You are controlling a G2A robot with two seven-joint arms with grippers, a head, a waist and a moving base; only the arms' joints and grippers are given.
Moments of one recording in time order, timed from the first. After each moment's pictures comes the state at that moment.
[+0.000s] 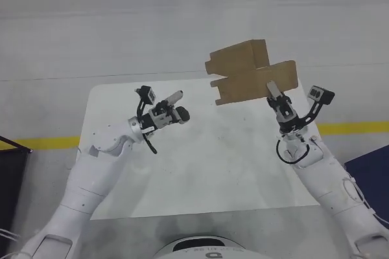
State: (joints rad) left arm 1.16 -1.15 -1.13 -1.50 -0.42 -0.16 -0.73; right arm -1.22 -1.00 1.10 -1.35 0.15 -0.95 -0.06
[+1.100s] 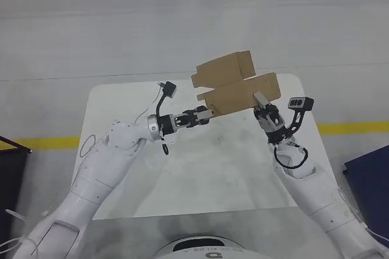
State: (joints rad) left arm 1.03 -1.19 -0.98 -1.41 -0.24 -0.41 -0.80; right arm -1.35 -1.04 1.12 -1.50 0.53 -0.80 0.23
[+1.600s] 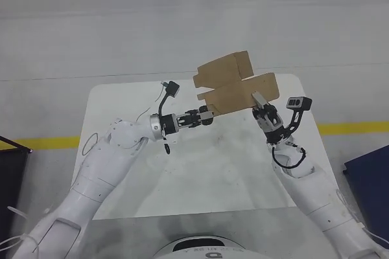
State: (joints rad) left arm 1.01 -1.20 -0.97 -1.39 -0.23 -0.41 -0.81; right arm -1.35 -1.06 1.13 -1.49 0.50 -0.79 0.25
